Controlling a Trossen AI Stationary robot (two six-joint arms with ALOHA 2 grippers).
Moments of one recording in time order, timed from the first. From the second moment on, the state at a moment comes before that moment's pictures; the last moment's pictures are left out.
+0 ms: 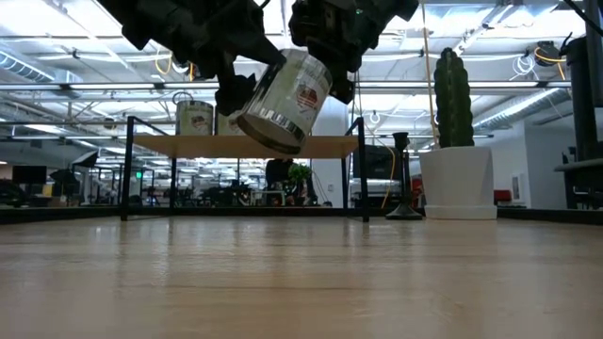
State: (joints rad) left arm 0.02 1.43 0.85 0.06 0.20 -0.30; right arm -0.09 1.73 1.42 -0.51 -0.19 0.23
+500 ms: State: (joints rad) left arm 0.03 1.43 0.85 0.07 0.23 -0.34; right arm -0.08 1.72 1.42 -0.51 -0.19 0.22
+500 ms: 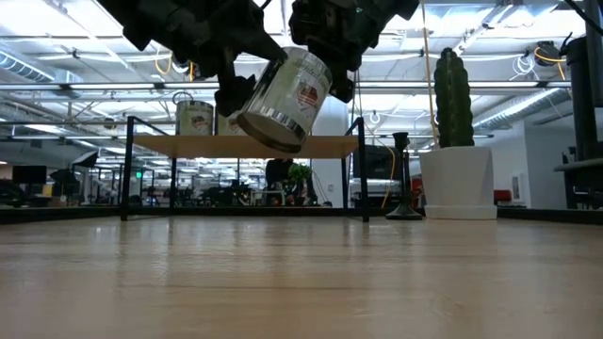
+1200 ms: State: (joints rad) left arm 0.03 1.43 0.85 0.07 0.21 -0.29; right arm -0.08 1.72 1.42 -0.46 -0.18 0.22
